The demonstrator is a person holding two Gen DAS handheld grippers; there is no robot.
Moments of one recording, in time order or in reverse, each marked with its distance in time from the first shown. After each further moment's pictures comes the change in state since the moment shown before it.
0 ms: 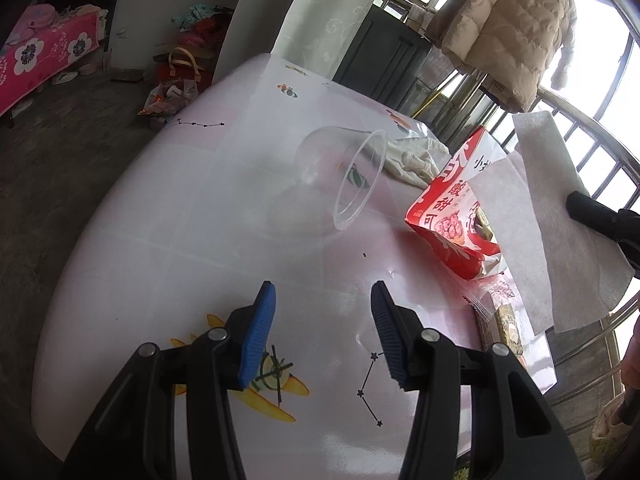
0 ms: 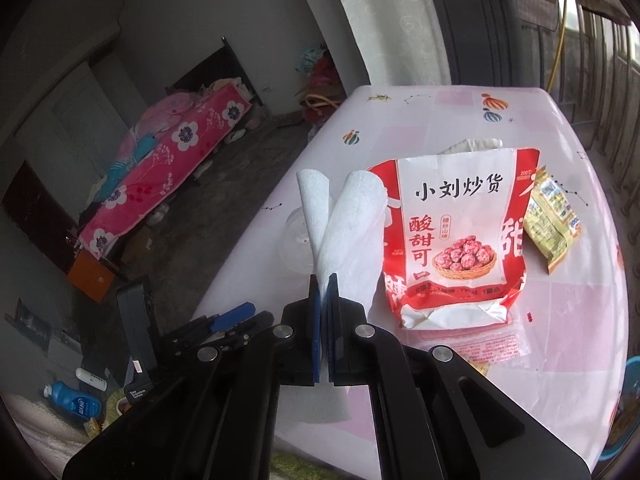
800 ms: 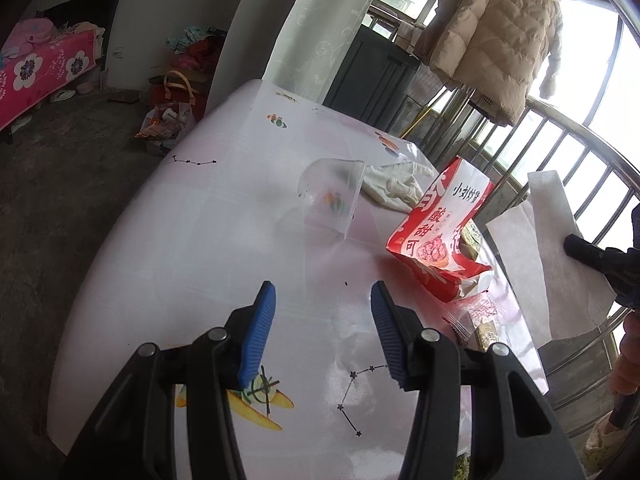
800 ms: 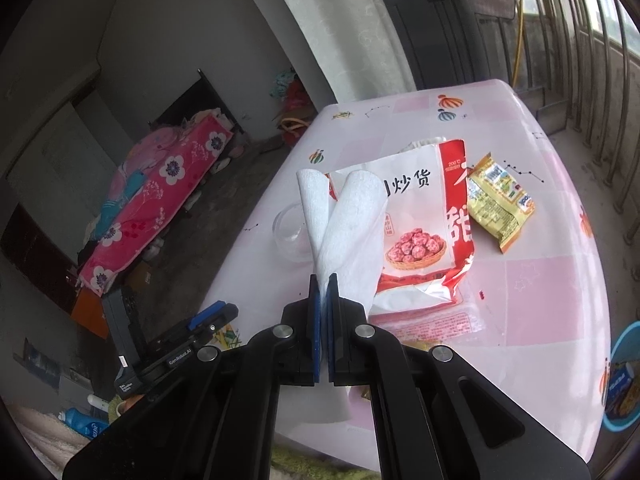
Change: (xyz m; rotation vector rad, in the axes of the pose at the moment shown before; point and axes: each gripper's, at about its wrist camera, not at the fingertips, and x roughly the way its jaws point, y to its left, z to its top) left arm -0.021 -0.009 0.016 0.030 -0.076 -0.020; right arm -0.039 -0.033 -0.012 0.116 -0.080 -0.019
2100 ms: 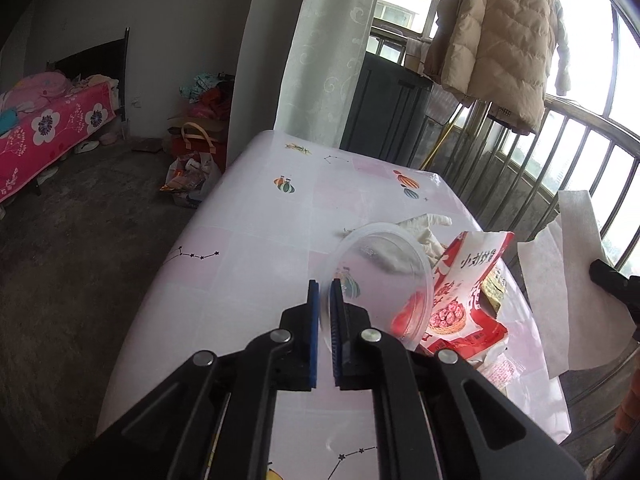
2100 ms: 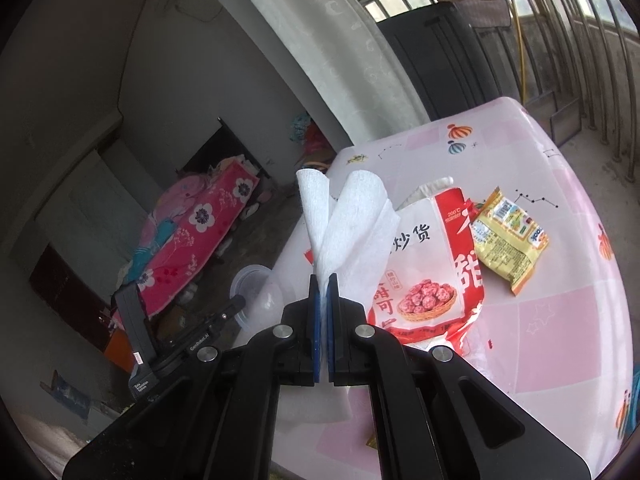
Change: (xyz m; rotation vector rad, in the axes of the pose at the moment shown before) left arm -0.001 -0.055 0.061 0.092 -0.105 0.156; right arm -0.034 -0.038 0.019 0.087 -0.174 0.143
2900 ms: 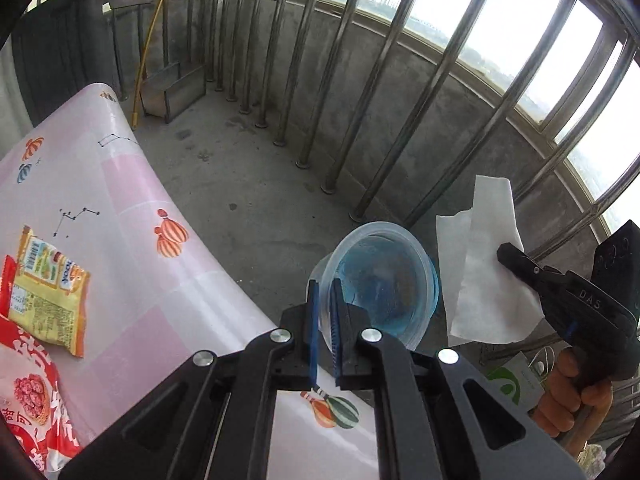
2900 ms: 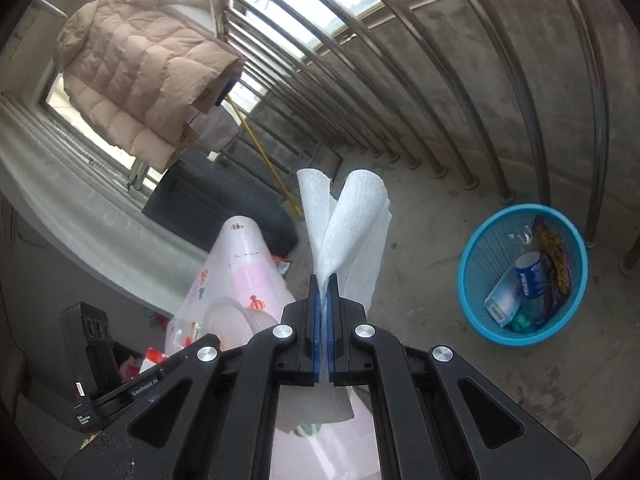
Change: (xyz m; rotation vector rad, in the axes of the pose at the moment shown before) left arm 0.144 -0.468 -0.082 0.603 0.567 -0.546; right arm -0.221 -0.279 -0.075 0.683 -0.423 -0.531
